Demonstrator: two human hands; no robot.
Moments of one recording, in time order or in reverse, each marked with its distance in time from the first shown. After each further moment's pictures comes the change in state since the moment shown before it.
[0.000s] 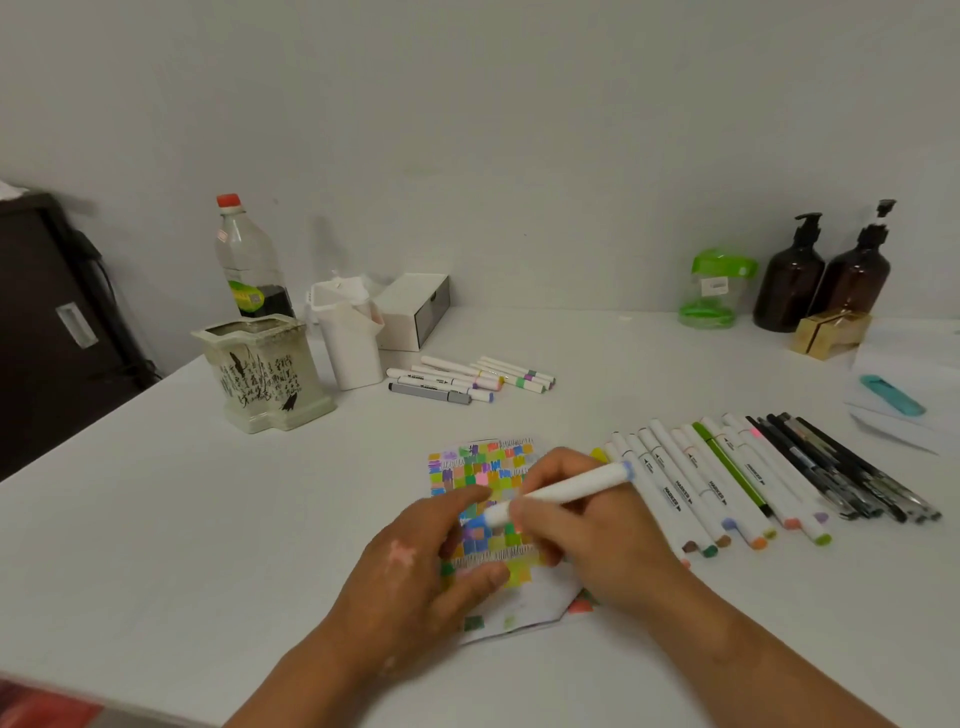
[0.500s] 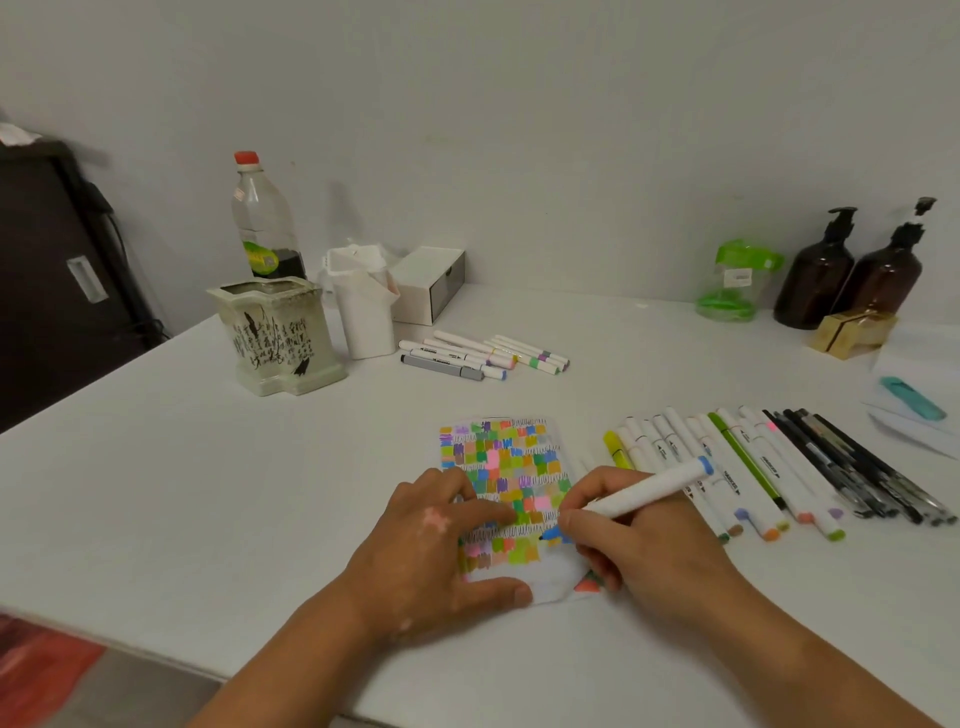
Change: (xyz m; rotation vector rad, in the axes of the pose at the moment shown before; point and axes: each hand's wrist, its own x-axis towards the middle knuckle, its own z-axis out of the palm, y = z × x) left_hand 0.001 -0.014 0.009 0.282 -0.188 -0.025; right_hand -0.022 0.001 -0.019 -0.183 0.000 0.177
